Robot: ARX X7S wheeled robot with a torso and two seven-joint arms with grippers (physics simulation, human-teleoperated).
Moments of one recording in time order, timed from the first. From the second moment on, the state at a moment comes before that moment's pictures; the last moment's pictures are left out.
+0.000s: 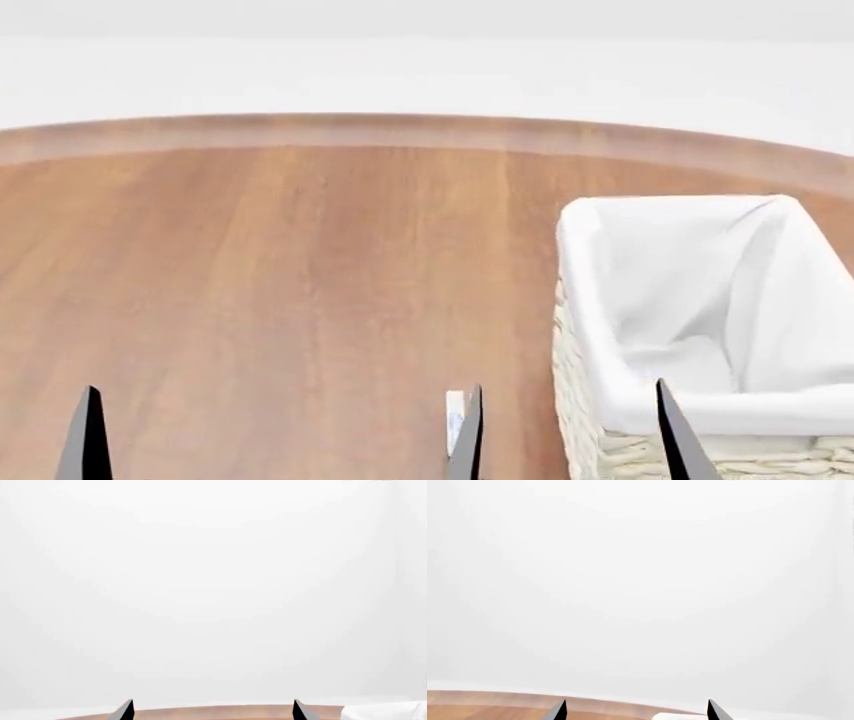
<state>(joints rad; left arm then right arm) 0.21 -0.26 0.13 0.93 -0.17 -0.28 -0.22 -0.15 0.17 -0.26 -0.99 -0.08 0.47 0.25</state>
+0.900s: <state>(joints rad) 0.22 -0.30 0.12 0.92 -0.26 -0.25 -0.25 -0.14 0.20 -0.27 -0.98 -0.06 0.47 0.28</state>
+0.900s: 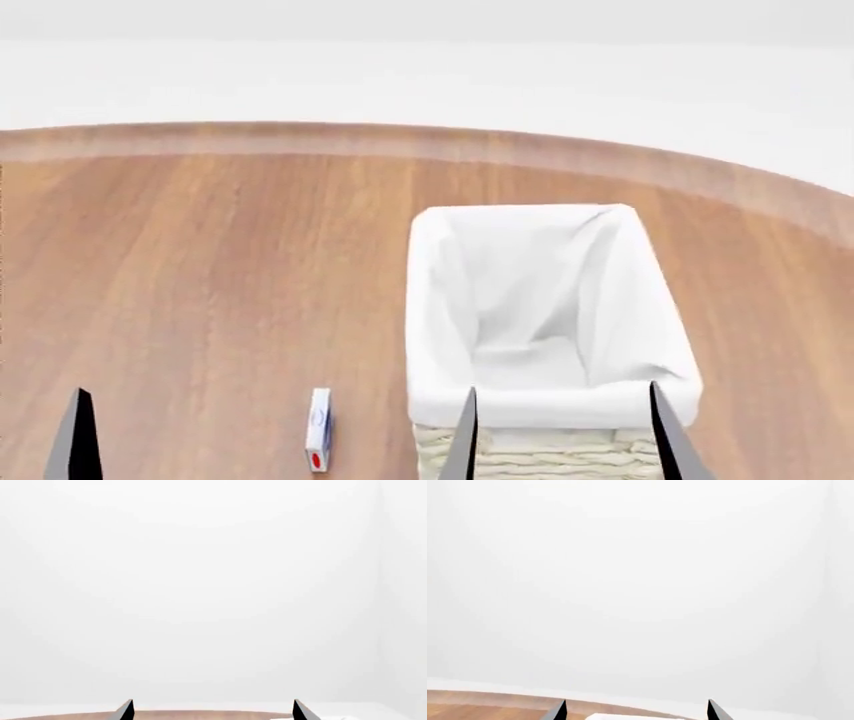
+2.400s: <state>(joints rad) 0.25 -0.33 0.00 0.81 -0.37 -0.18 -0.34 -0.13 0.23 -0.30 -0.98 -0.05 0.49 0.32</state>
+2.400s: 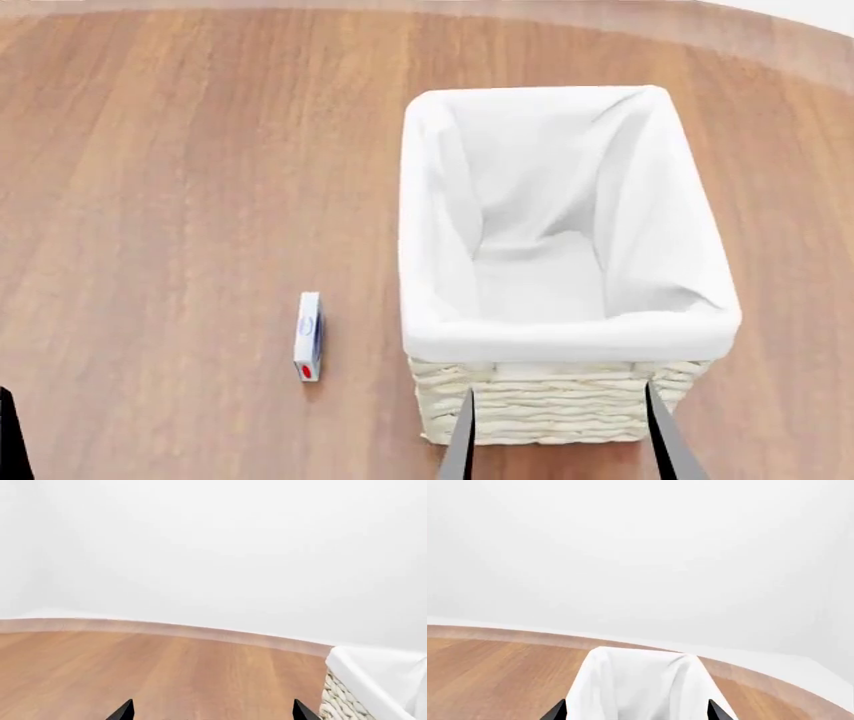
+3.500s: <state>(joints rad) 0.38 -0.23 -0.47 0.66 -0.64 -0.03 -0.53 -0.12 0.25 -0.32 -0.97 -0.03 0.50 0.36</state>
